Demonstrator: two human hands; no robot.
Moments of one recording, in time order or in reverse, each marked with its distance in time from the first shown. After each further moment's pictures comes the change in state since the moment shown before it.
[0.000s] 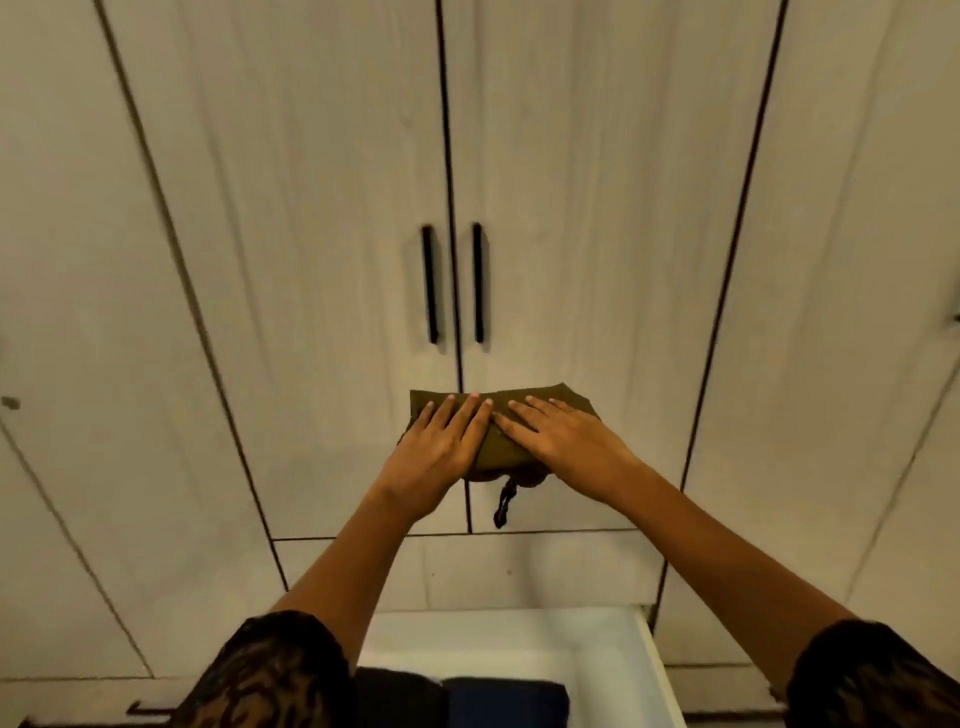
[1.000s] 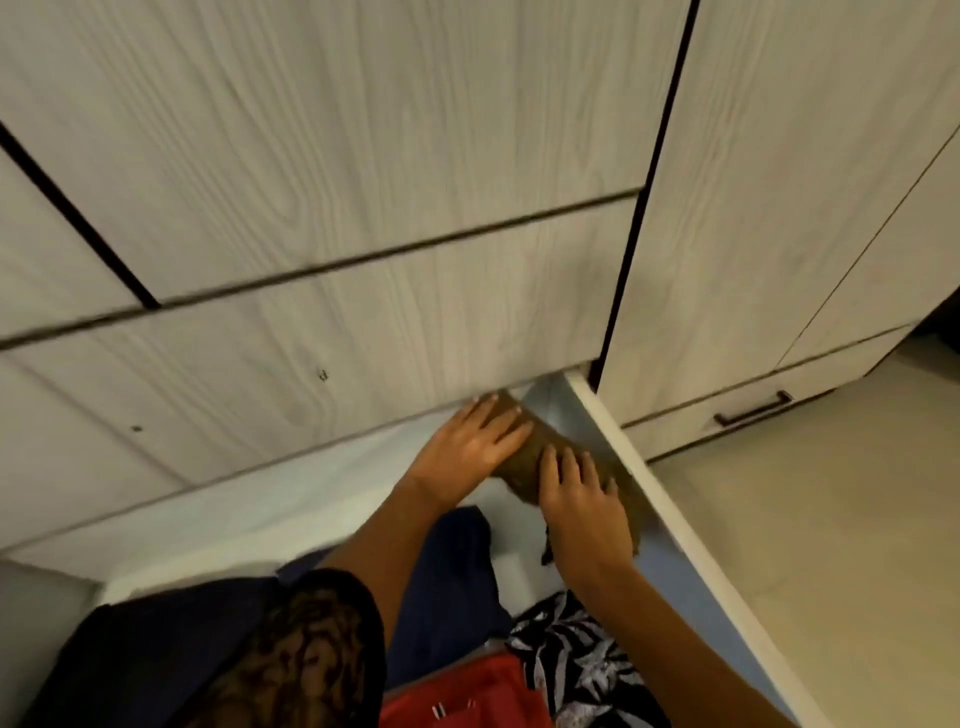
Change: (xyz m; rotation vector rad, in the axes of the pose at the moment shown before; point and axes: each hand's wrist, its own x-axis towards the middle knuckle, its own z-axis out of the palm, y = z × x) left_hand -0.055 0.302 0.535 -0.426 -0.144 0.531; right_hand -0.245 -0.091 0.506 0.299 -0.713 0.955
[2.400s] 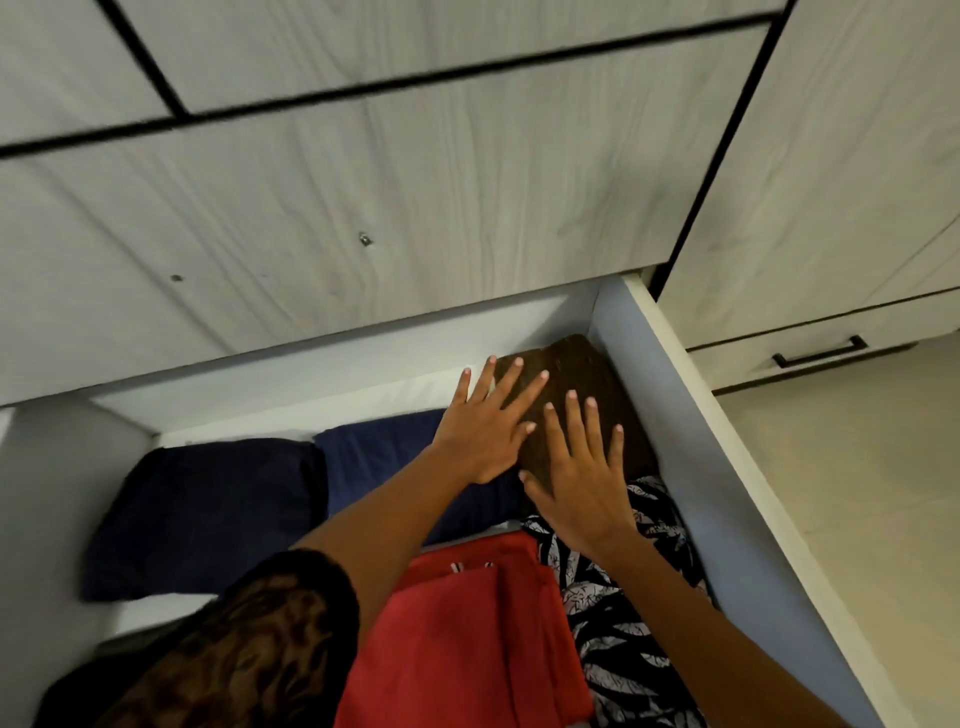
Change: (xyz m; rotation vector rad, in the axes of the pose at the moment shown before) left_hand -0.058 0.052 0.024 -0.236 -0.498 -0.434; right_hand -0.015 -0.010 0.090 0.085 0.133 -0.190
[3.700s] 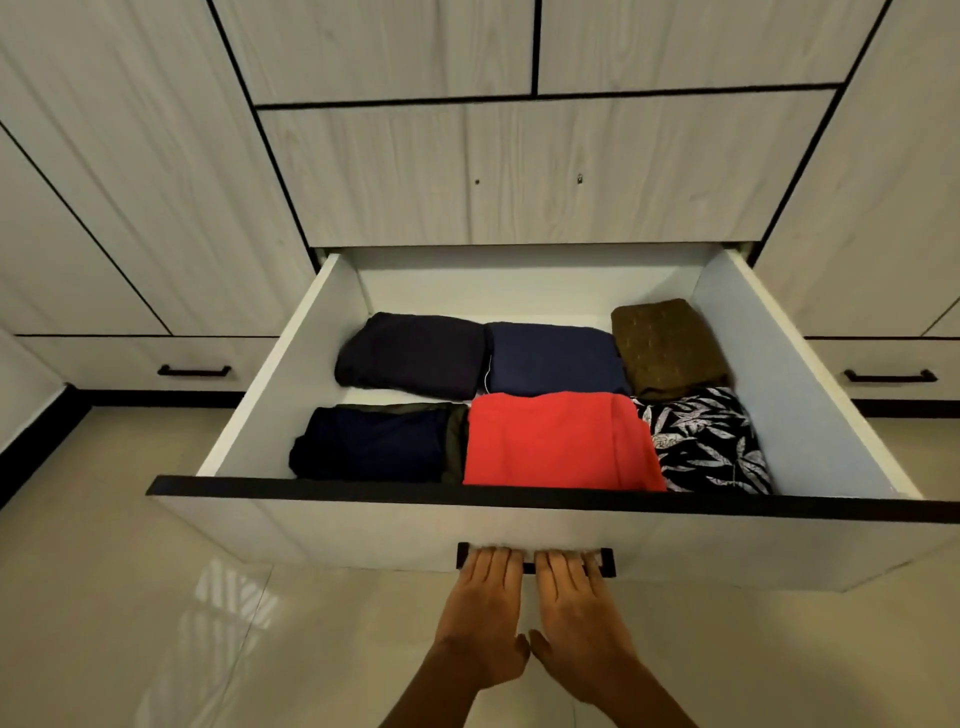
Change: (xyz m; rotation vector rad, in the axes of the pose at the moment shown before) left_hand -0.419 0.136 0.129 -0.260 -0.089 -0.340; right_hand -0.348 -0.132 0.075 -0.080 -0.040 -0.374
